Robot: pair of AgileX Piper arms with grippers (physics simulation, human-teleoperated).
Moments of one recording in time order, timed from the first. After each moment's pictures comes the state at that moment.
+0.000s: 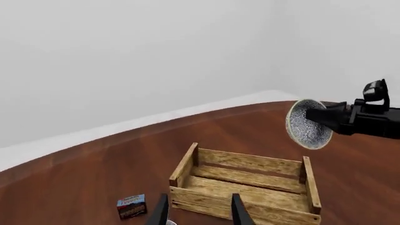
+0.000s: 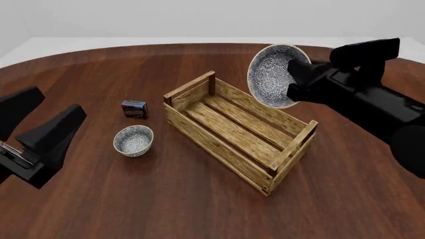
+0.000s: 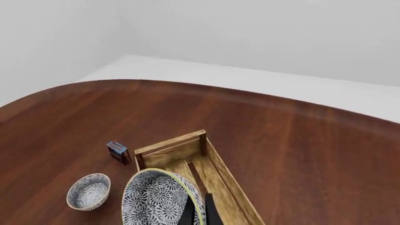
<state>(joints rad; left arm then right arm) -0.46 0.45 -0.38 -0.10 0.05 0.42 1.12 -0.70 -0.24 0.06</state>
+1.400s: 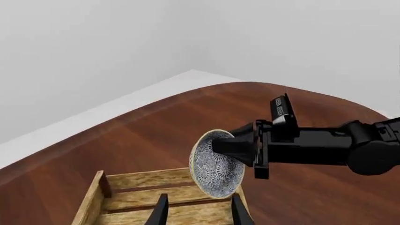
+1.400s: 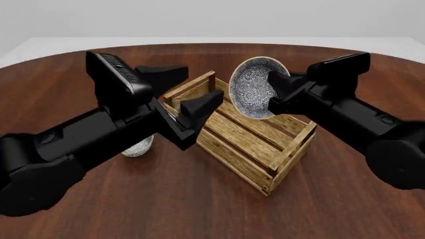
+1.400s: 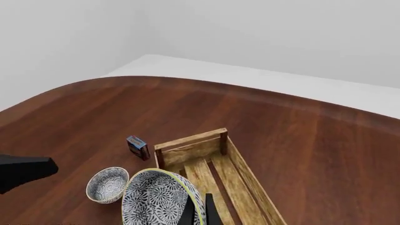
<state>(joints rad) -0.83 1.14 -0.69 -0.38 0.07 0.50 1.19 -0.66 -0.36 0.07</state>
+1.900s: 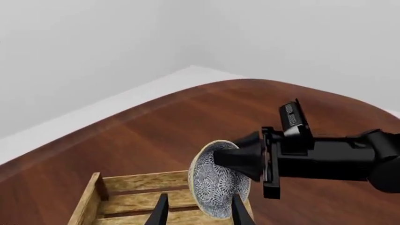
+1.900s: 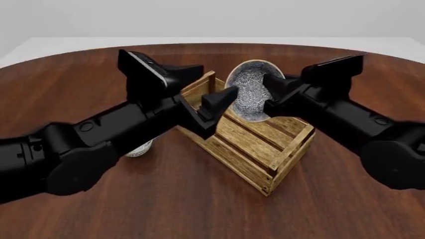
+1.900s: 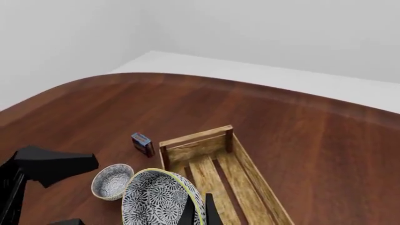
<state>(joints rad) -0.82 1.29 -0.77 -0.43 0.06 0.52 1.21 -0.66 -0.37 0.08</state>
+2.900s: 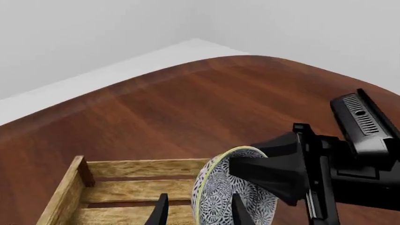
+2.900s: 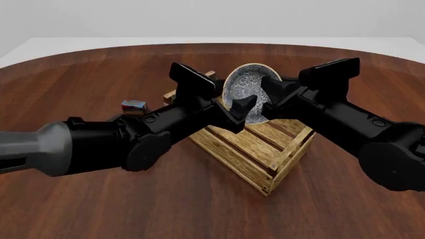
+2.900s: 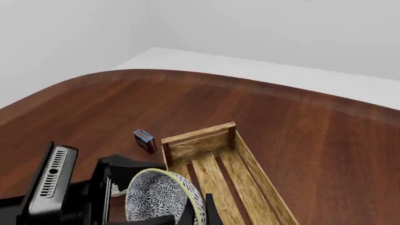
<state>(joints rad) -0.80 1.60 -0.92 -0.48 0.01 0.53 1.21 -0.66 -0.36 0.08</state>
